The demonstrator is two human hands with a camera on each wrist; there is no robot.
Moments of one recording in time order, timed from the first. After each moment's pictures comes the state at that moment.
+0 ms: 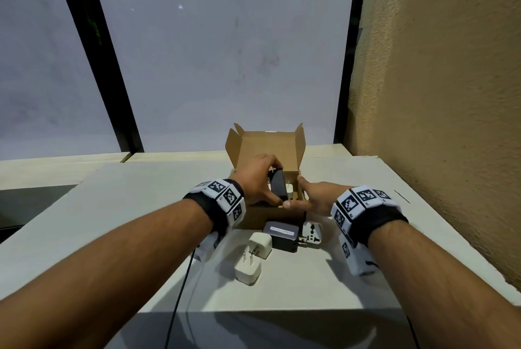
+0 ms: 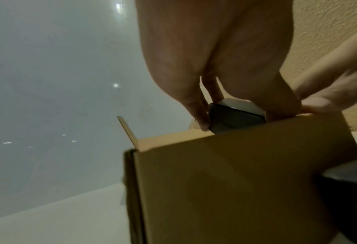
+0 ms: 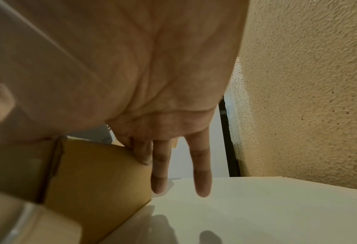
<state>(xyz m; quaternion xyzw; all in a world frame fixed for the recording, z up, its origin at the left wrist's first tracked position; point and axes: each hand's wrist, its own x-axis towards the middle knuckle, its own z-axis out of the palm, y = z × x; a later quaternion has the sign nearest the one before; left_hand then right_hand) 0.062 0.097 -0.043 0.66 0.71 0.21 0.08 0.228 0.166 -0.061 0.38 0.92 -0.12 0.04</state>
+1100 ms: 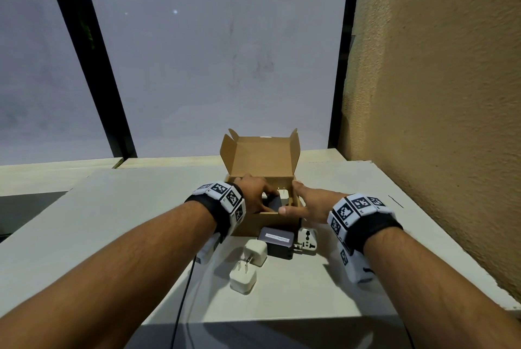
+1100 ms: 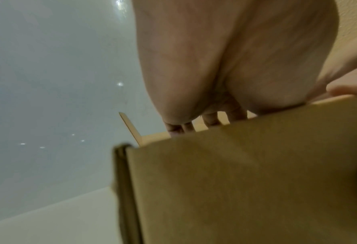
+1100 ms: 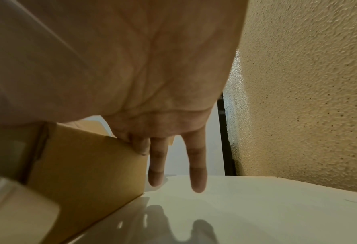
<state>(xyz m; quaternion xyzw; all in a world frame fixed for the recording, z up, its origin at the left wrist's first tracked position) 0.052 0.116 -0.057 0.69 0.72 -0.04 0.07 0.233 0.159 -0.055 0.40 0.91 -0.15 0.02</state>
